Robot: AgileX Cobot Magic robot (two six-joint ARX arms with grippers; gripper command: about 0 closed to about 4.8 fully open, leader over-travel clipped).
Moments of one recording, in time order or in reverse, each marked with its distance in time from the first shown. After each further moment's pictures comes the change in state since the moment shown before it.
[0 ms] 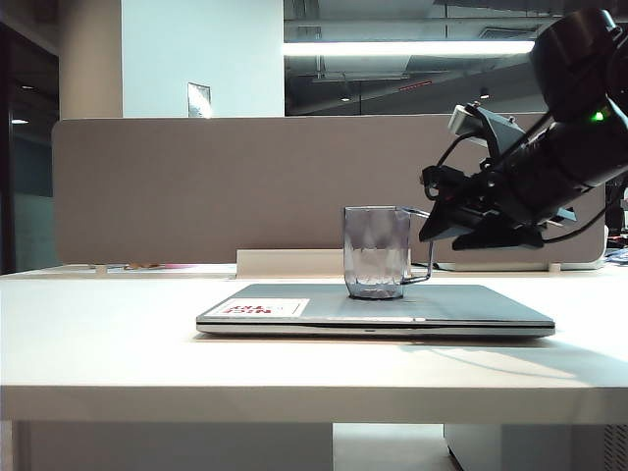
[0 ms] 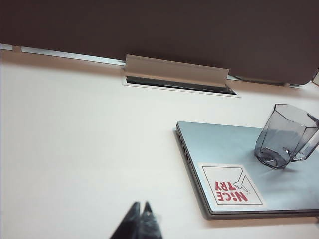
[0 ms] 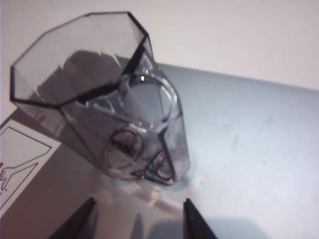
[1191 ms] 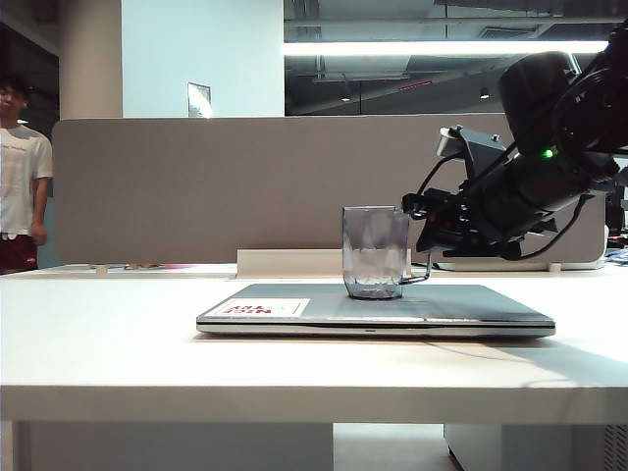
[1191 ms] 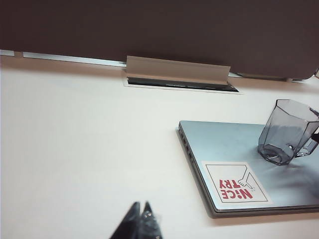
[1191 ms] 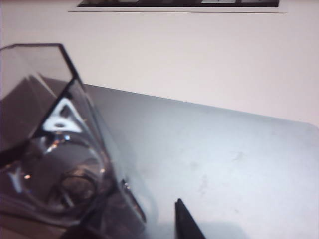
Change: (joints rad) left arm 0.000 0.000 0.000 0.000 0.000 0.038; right arm 0.008 0.170 0.111 0.095 0.130 0.000
